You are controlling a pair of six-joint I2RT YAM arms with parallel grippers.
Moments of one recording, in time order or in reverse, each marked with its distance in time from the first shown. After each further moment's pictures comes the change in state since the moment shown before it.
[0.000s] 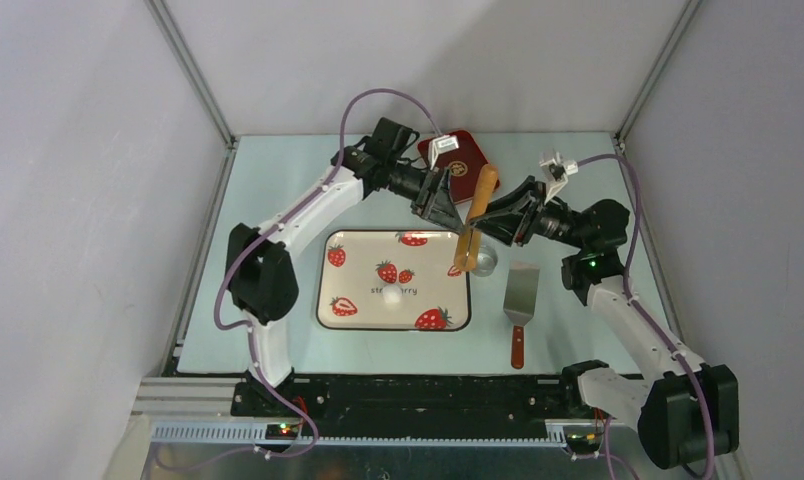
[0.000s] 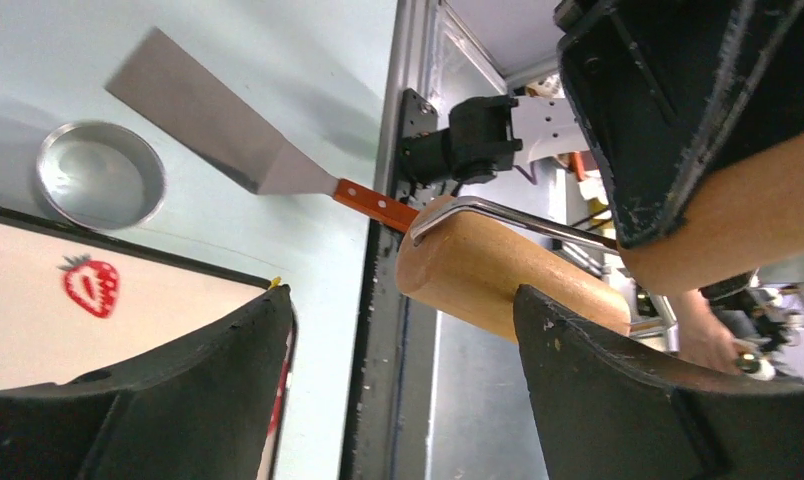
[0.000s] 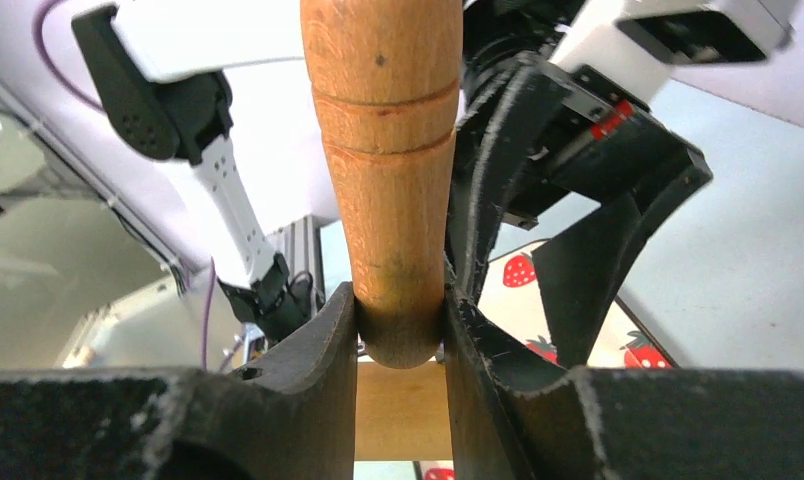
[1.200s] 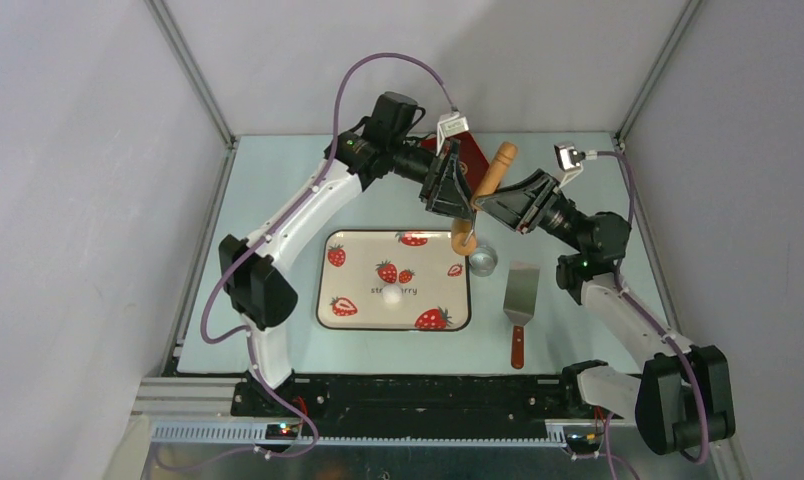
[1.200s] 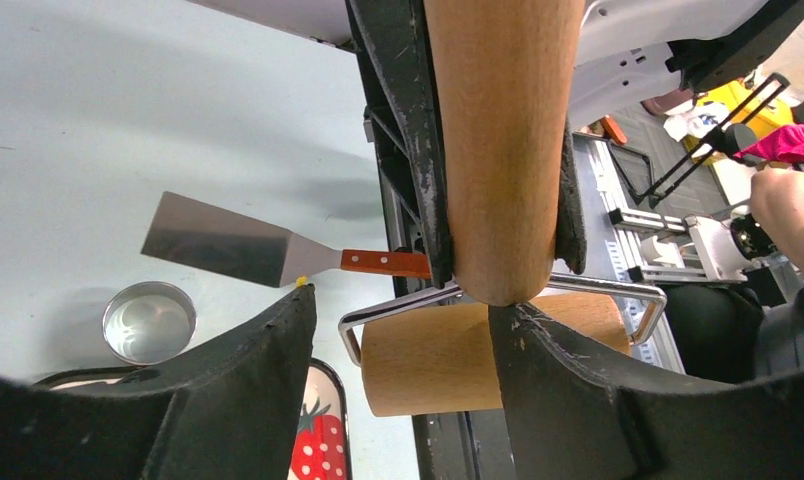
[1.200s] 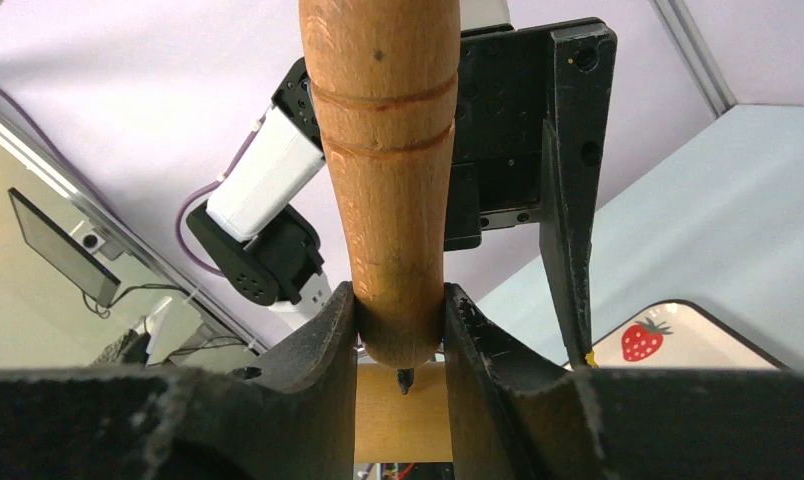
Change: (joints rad) left arm -0.057 -0.032 0.212 -0.006 0.028 0.199; right arm -0.003 0.068 -0.053 0.367 0.206 0.565
